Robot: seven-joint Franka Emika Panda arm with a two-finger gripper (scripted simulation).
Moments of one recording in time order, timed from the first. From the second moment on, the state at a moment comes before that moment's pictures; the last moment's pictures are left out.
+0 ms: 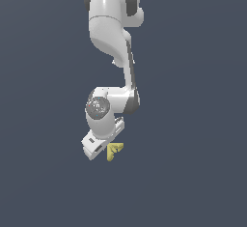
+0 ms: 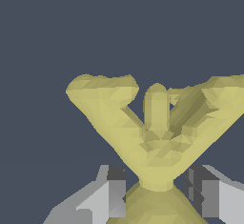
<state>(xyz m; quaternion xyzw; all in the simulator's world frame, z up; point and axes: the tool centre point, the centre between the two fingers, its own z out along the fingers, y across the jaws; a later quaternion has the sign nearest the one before) 0.088 -0.073 0.035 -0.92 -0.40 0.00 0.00</state>
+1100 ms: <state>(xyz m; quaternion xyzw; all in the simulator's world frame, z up) 0.111 -0.092 0.113 -0.92 -0.40 0.00 0.00</state>
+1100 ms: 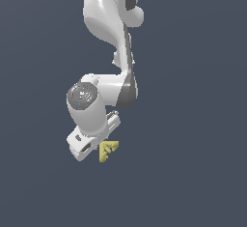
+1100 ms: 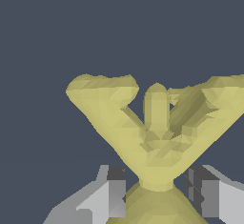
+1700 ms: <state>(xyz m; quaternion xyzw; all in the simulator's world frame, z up) 0.136 -0.110 0.186 -0.92 -0.40 0.00 0.00</state>
